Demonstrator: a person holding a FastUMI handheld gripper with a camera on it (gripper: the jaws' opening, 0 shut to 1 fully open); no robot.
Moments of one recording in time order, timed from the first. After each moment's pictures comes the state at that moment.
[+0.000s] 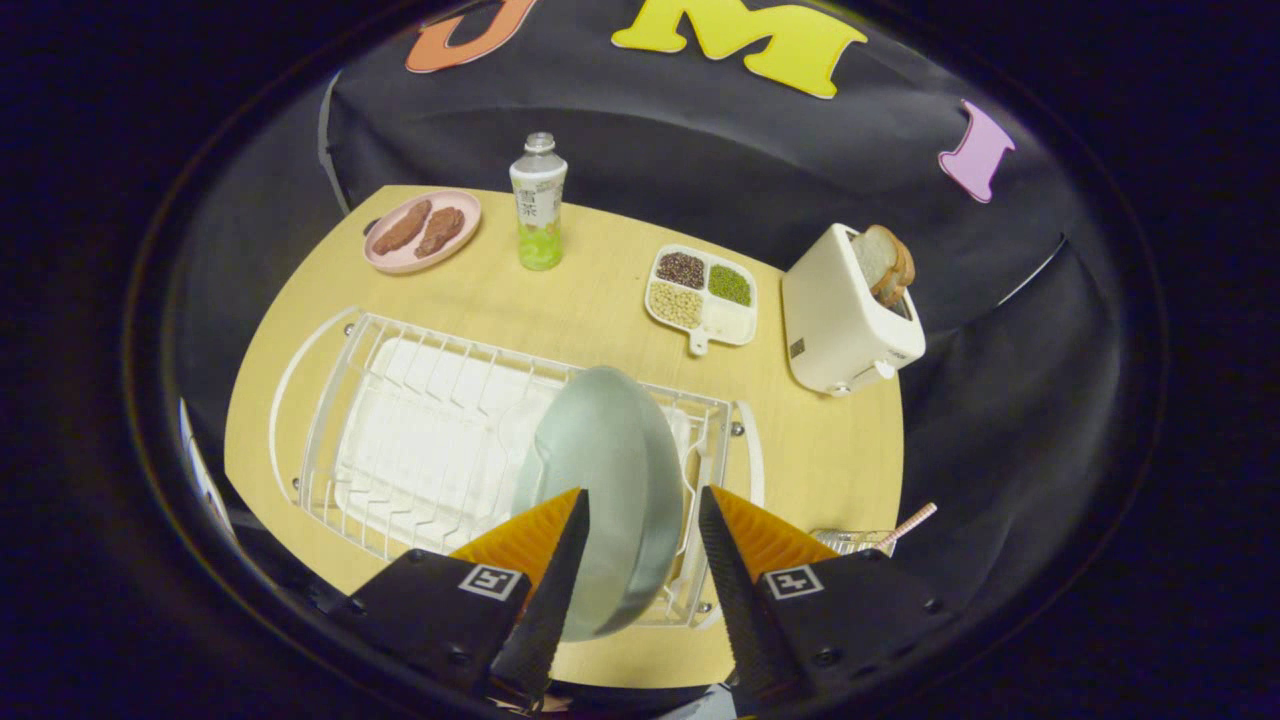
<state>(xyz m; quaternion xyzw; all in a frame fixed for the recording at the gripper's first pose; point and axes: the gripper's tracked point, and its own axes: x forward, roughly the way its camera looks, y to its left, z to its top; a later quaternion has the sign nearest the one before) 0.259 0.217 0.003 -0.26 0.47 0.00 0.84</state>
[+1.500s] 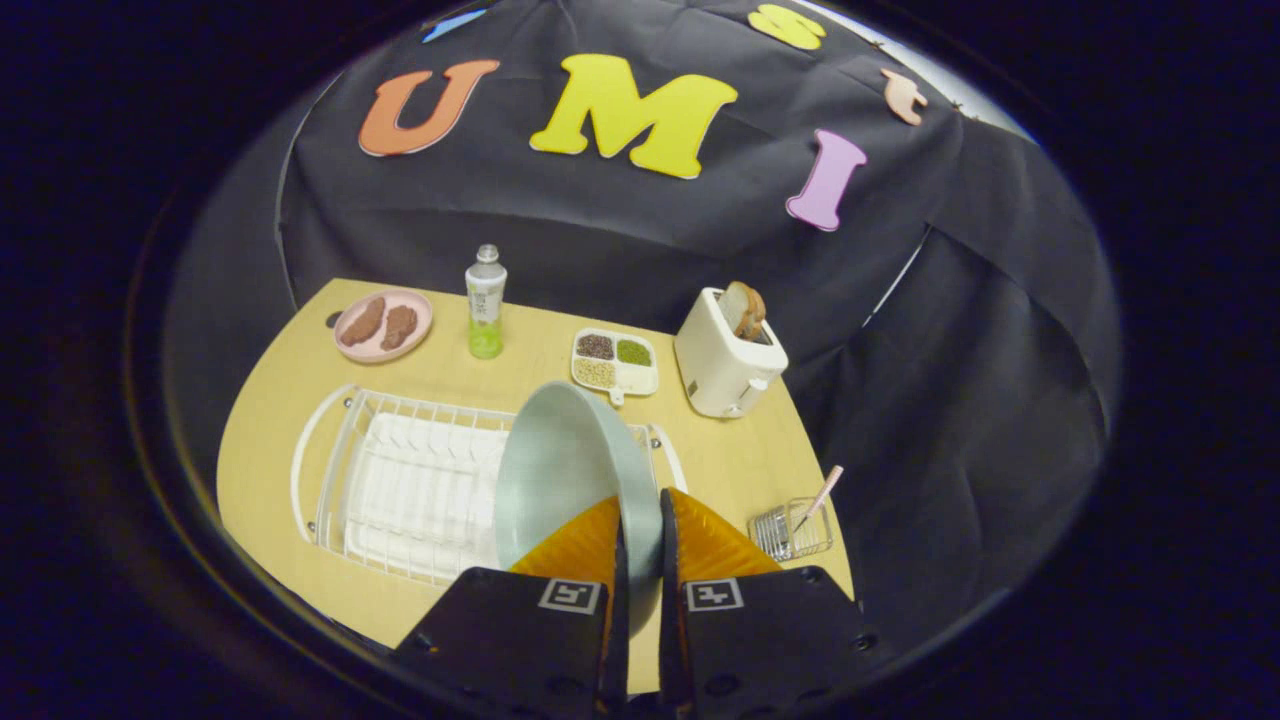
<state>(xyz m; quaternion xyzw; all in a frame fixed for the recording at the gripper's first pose) 0.152 0.207 0.064 -0.18 0.31 -0.09 0.93</state>
